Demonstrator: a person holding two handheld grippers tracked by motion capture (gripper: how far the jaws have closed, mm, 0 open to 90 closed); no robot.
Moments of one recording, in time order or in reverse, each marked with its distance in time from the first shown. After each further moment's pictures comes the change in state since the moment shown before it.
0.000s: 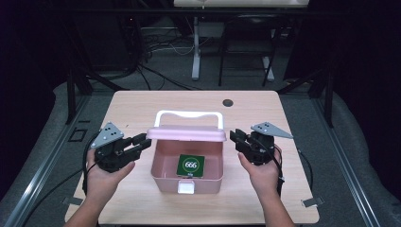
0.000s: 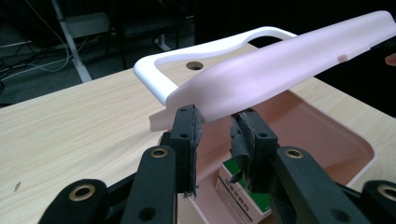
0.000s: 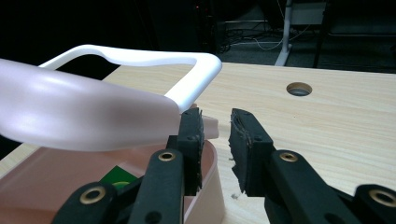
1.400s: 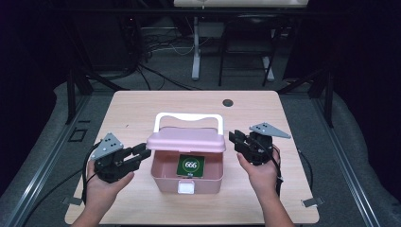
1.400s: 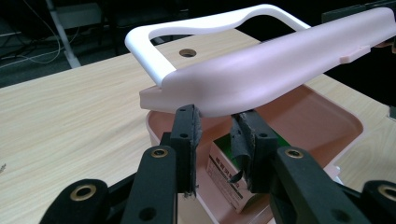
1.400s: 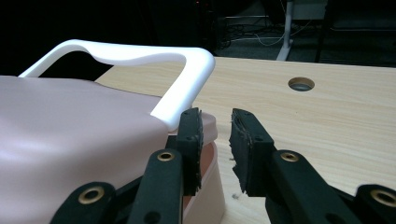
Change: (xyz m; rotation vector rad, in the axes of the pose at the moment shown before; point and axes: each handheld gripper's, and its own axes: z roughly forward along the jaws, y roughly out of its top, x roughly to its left) left arm -0.006 -0.024 -0.005 0.016 -0.023 -0.011; right arm -0.001 -0.004 0.006 0.017 0.000 0.003
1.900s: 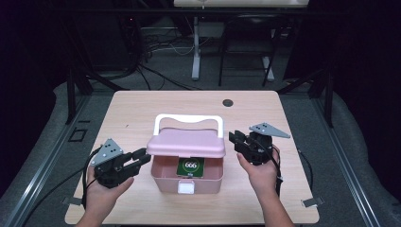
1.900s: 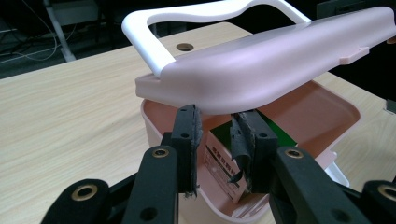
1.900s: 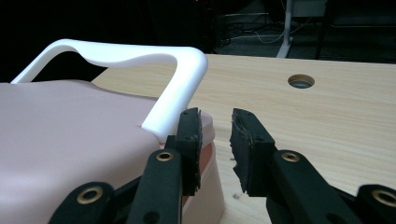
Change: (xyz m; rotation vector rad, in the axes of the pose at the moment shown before) left arm -0.002 -0.014 -0.002 0.004 -0.010 -0.003; right arm -0.002 -0.002 0.002 0.007 0.001 0.006
